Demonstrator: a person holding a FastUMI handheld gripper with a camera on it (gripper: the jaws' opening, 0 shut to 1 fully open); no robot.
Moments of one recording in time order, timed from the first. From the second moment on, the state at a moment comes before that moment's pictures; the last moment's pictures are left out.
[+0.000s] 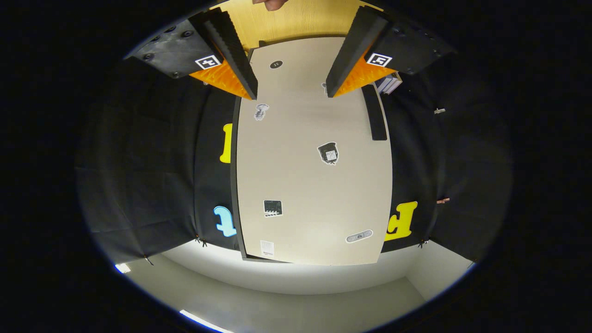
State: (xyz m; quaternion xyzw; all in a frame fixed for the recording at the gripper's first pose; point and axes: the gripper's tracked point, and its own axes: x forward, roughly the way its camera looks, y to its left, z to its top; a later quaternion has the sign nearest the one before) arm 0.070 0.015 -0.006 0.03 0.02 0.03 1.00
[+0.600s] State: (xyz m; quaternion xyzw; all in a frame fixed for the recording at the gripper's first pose) arm 0.076 0.021 -0.011 0.03 0.02 0.03 1.00
